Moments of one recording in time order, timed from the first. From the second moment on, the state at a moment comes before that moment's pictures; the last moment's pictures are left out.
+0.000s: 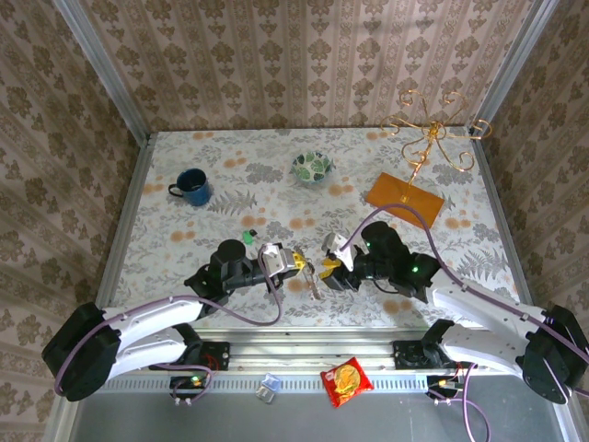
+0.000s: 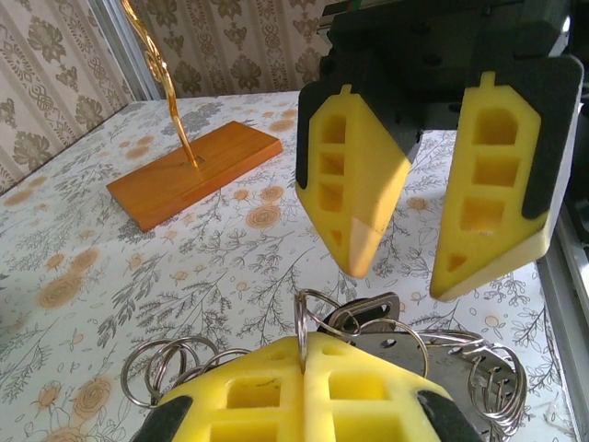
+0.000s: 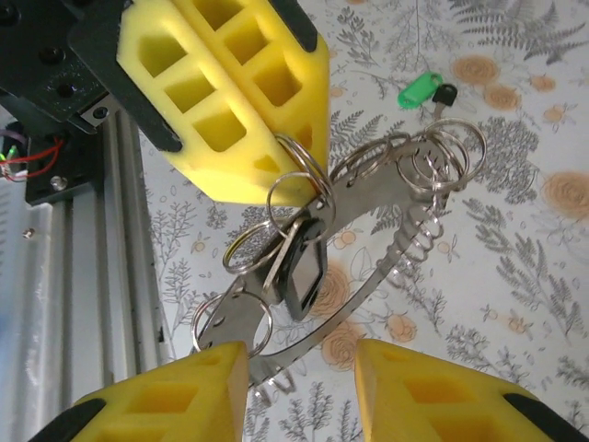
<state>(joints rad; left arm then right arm) -0.86 1.05 0.34 0.49 0.46 0.28 0.72 1.03 0.60 -0.20 -0.43 -0.21</state>
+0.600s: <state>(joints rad) -0.87 1.07 0.33 0.51 0.44 0.27 0.76 1.10 0.60 -0.10 -0.41 -0.27</state>
